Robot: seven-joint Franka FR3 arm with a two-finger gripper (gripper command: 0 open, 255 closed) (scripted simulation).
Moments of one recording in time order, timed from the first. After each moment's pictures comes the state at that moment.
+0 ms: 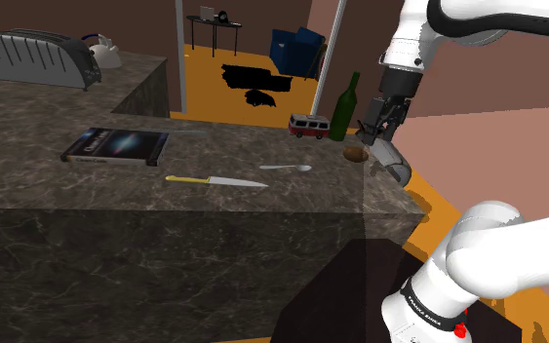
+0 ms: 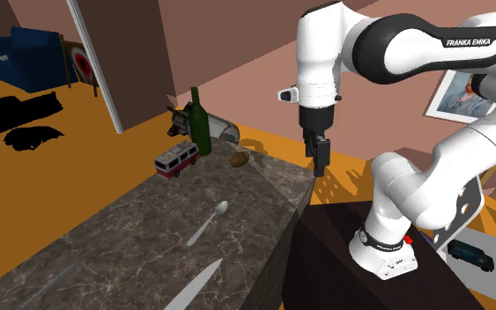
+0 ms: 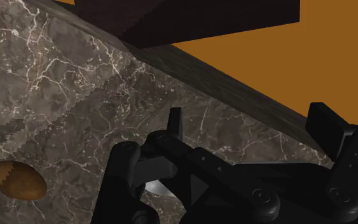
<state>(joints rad) -0.02 -0.79 -0.07 -2.37 0.05 1.48 0.03</state>
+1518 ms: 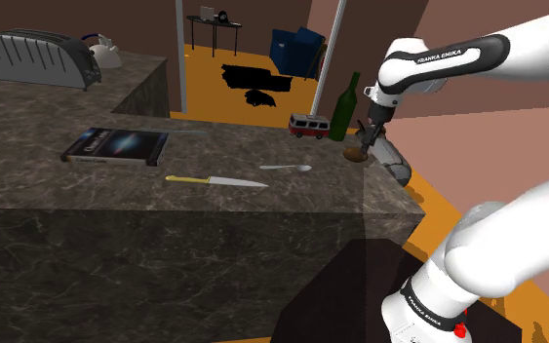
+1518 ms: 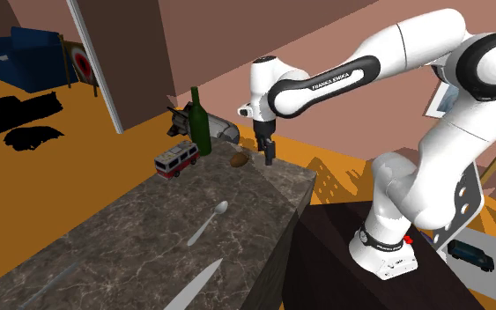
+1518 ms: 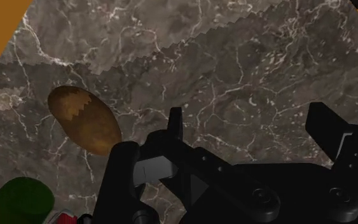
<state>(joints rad) -0.05 -0.35 -0.48 -2.35 -0.19 1.99 -0.58</state>
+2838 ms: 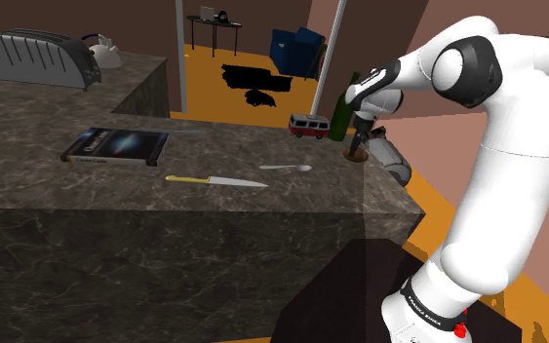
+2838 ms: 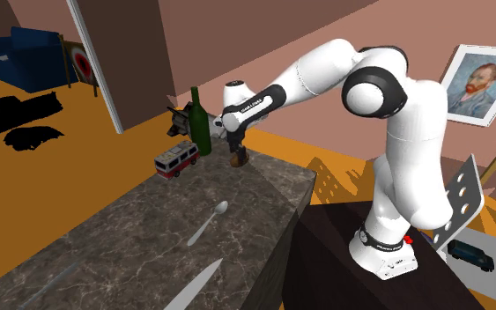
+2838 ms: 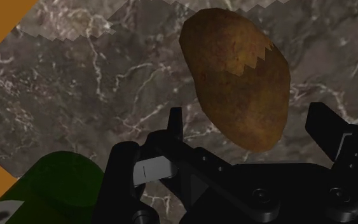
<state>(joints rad) -0.13 0.30 -0.59 -1.99 0.16 2.28 -1.15</state>
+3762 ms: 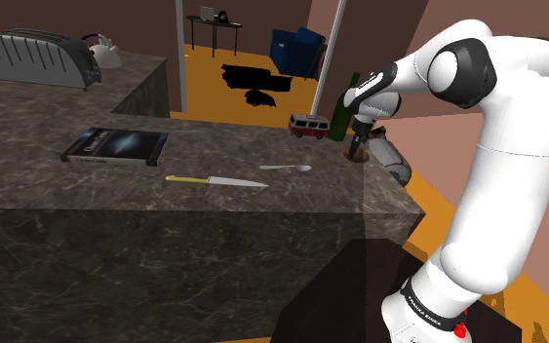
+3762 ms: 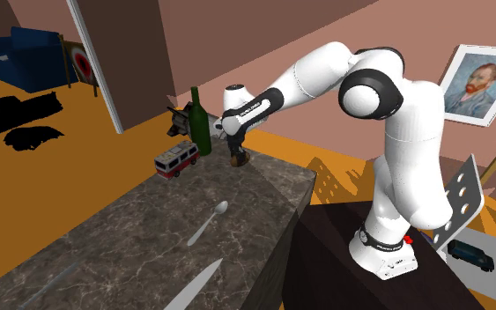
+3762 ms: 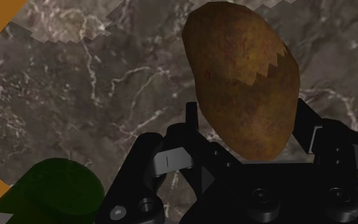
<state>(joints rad) -0.13 0.32 -0.59 -2.00 0.18 2.31 -1.16</state>
